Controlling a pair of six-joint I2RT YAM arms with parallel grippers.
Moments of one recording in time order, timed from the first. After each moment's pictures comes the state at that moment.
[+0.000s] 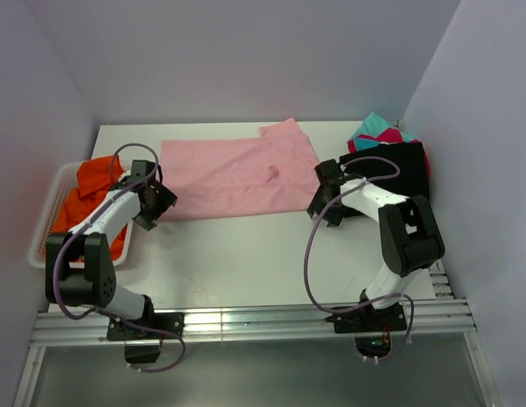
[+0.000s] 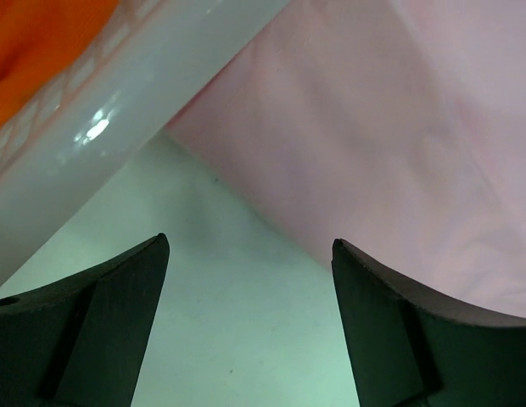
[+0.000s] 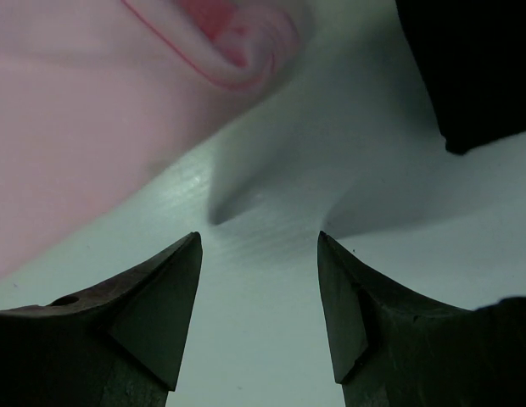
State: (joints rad) left arm -0.06 1.47 0.93 -0.58 -0.18 -0.93; right arm 0.29 1.65 0.98 -0.59 0.14 0.81
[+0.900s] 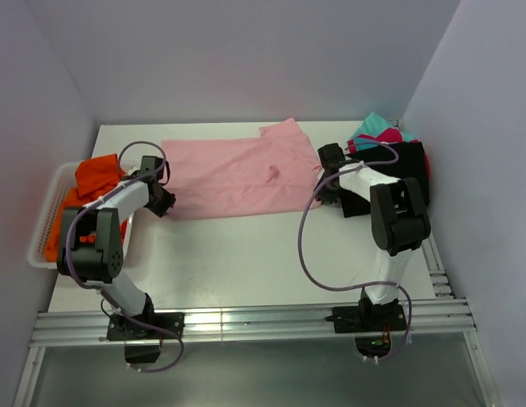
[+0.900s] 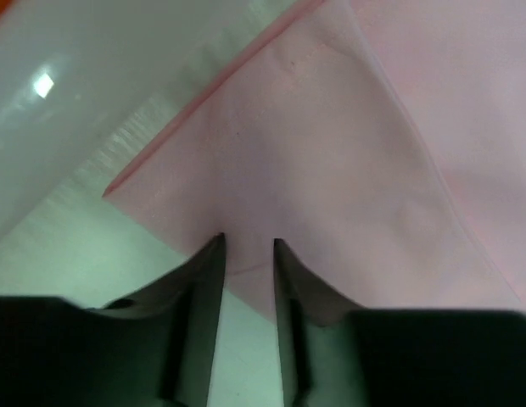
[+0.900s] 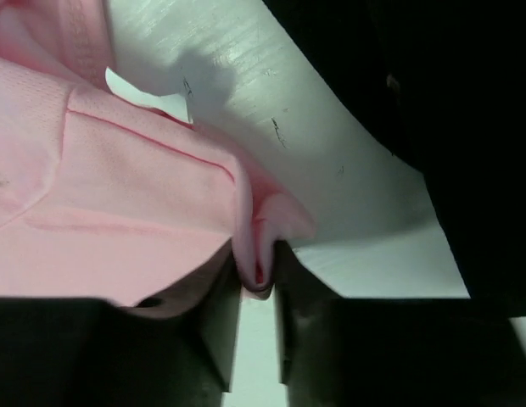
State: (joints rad) left arm -0.08 1.66 1.01 -0.48 -0.23 -0.99; right arm 0.22 1.86 1.19 -0.50 0.14 0.76
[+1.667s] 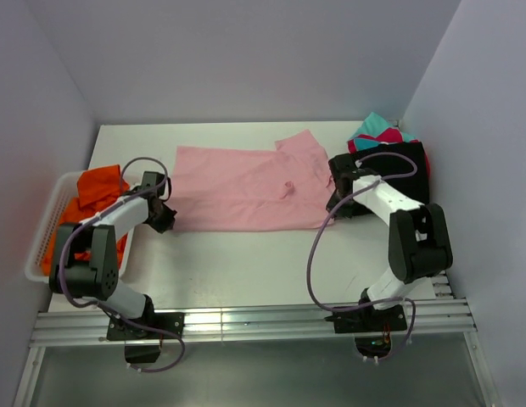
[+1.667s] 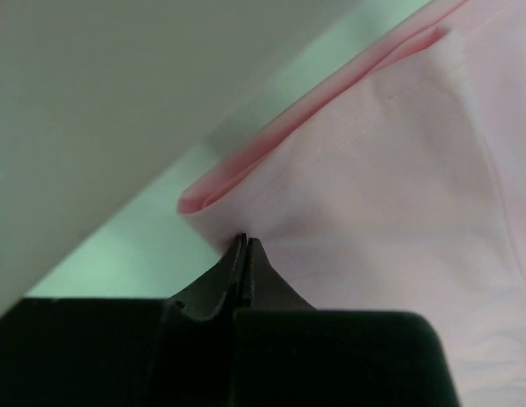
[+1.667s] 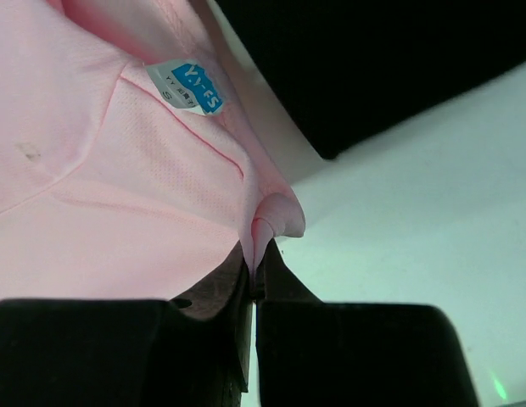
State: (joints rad) left arm -0.10 1.57 0.87 -0.48 -0.20 -0.99; right arm 0.20 1.64 1.06 -0.70 0.20 0.77
